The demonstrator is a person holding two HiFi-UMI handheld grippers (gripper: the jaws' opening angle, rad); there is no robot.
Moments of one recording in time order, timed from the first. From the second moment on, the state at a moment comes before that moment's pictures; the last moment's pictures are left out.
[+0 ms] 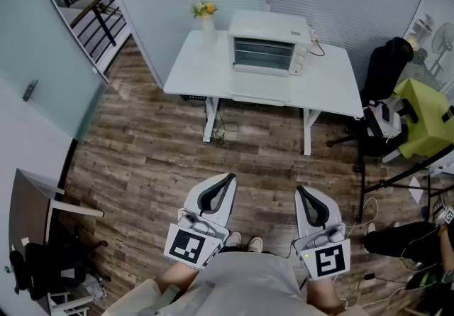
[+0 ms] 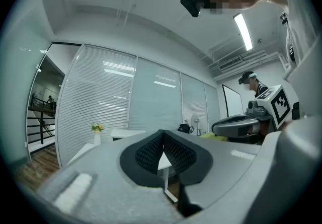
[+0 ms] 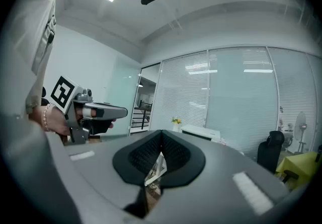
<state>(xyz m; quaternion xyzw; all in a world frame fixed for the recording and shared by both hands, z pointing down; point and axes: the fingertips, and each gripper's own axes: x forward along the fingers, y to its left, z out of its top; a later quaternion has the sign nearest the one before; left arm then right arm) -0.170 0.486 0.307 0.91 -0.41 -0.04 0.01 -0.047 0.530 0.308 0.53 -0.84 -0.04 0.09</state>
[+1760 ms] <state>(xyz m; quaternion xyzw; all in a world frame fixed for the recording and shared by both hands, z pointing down) -0.149 0.371 0.326 0.91 -0.41 -0.03 0.03 -0.017 0.416 0.329 0.55 -0.83 -0.03 0.08</state>
